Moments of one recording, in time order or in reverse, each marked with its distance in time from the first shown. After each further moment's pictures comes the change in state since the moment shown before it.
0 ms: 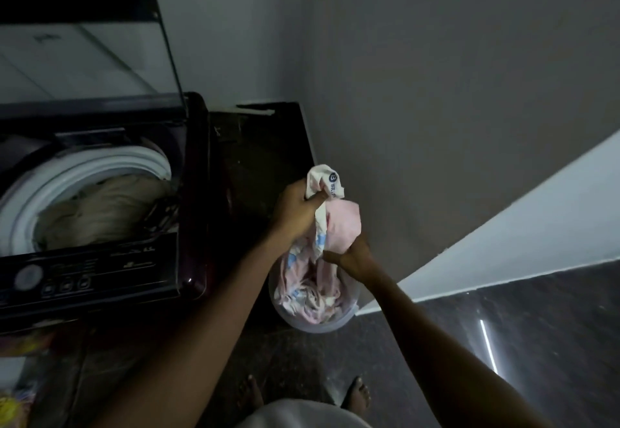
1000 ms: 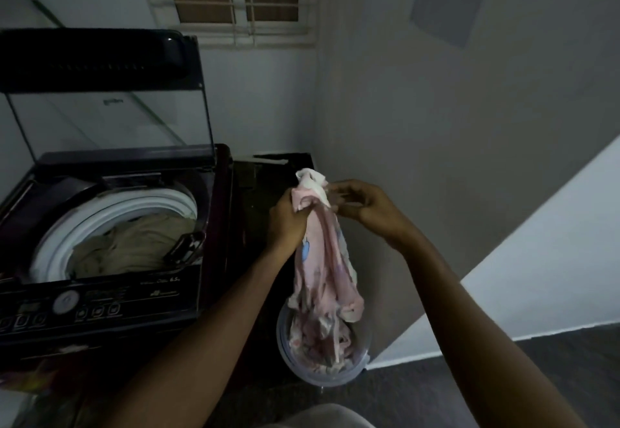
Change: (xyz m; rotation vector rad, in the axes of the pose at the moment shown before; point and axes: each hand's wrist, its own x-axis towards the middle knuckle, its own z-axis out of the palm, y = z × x) left_hand 0.012 0.030 -0.036 0.126 0.336 0.026; right_hand 0.002 -0.179 -0.088 0.140 -0.138 -0.391
